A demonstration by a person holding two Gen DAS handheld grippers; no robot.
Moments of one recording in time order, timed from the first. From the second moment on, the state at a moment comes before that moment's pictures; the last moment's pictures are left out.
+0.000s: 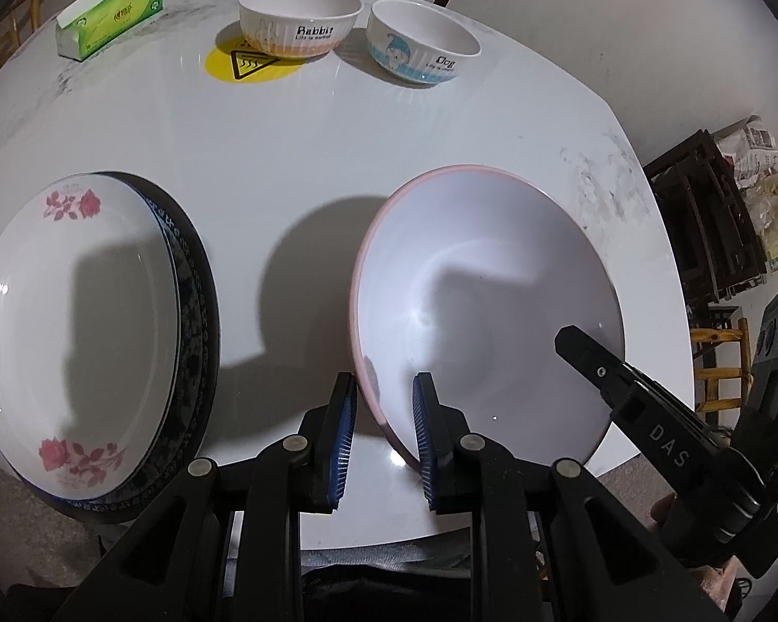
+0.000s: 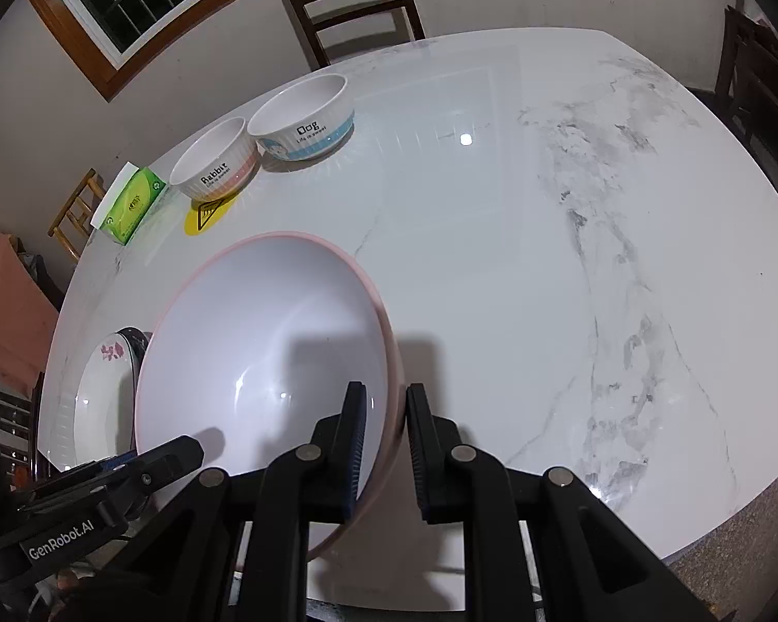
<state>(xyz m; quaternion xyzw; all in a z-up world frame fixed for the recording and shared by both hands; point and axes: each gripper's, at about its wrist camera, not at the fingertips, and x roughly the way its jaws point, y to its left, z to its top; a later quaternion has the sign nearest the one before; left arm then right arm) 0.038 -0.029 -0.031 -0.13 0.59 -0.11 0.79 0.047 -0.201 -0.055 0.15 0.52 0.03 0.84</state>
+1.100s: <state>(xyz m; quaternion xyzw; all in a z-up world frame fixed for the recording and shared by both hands) 0.035 -0.017 -0.020 -0.14 0.56 -0.11 0.81 0.049 -0.195 -0.042 0.11 0.51 0.05 0.85</state>
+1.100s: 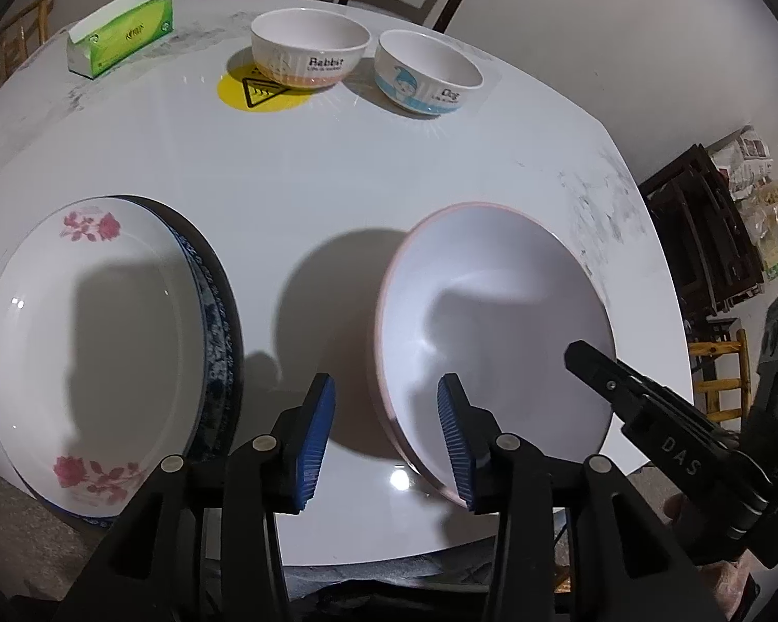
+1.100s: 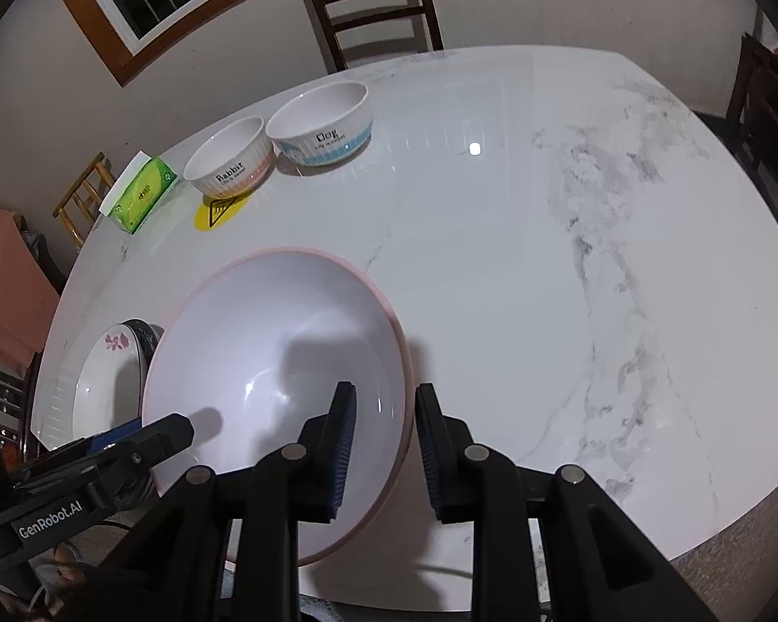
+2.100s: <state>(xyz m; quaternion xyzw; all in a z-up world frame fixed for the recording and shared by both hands) 0.048 -0.004 -0.007 -0.11 0.53 -0.08 0.83 0.066 -0.195 -0.015 0.08 0.48 0.06 0.87</state>
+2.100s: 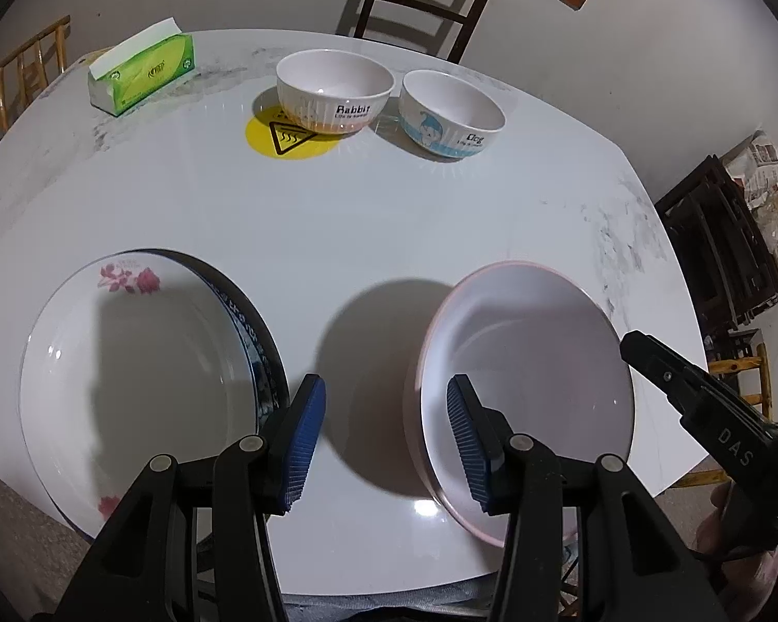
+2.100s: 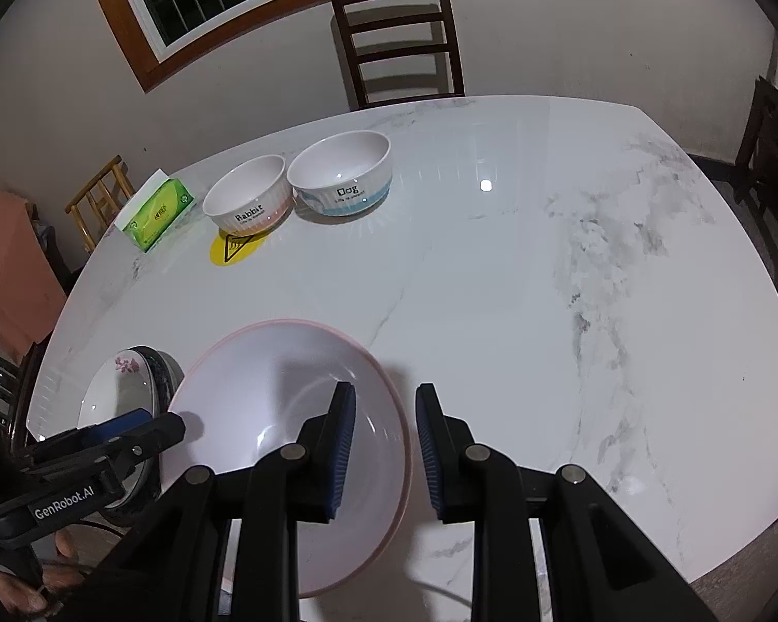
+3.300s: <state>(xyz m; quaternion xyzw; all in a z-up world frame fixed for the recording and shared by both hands) 0.164 0.013 0.010 -0.16 0.54 -0.07 0.82 0.204 -0.216 -0.016 0.07 0.51 0.13 0.85</state>
